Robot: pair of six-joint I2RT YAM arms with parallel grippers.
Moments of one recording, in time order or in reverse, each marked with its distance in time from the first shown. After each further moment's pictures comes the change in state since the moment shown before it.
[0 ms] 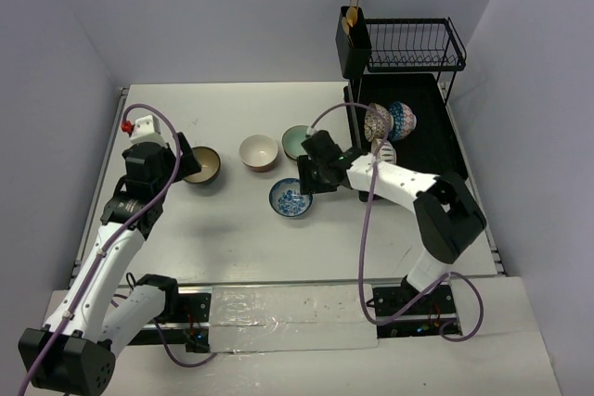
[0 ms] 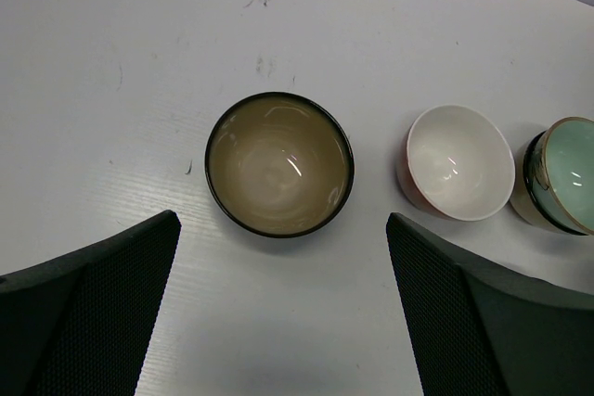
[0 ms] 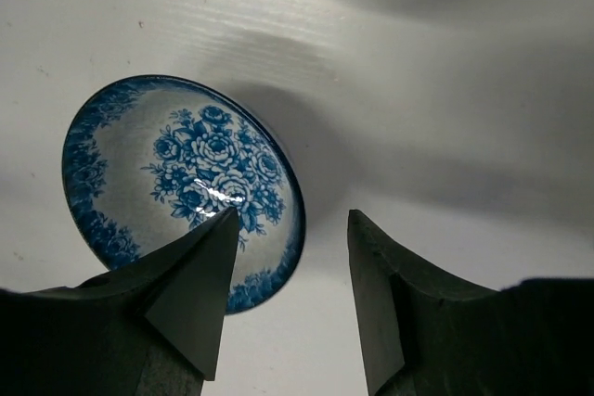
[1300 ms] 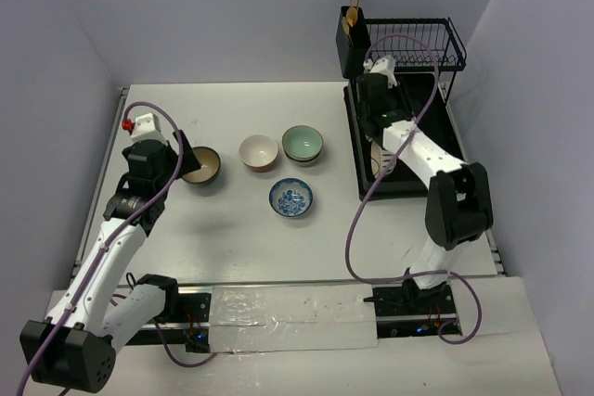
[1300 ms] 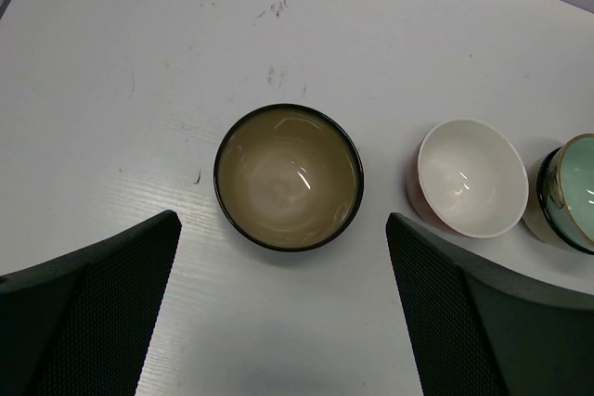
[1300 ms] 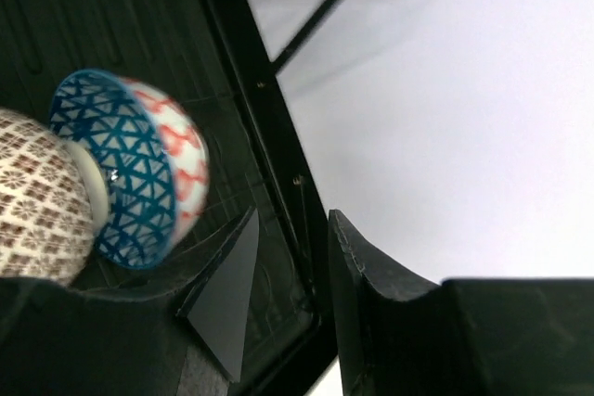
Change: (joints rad) left arm 0.000 0.033 0.000 0.034 -0.038 0.005; right arm -0.363 0.079 0.219 0.333 0.975 -0.894
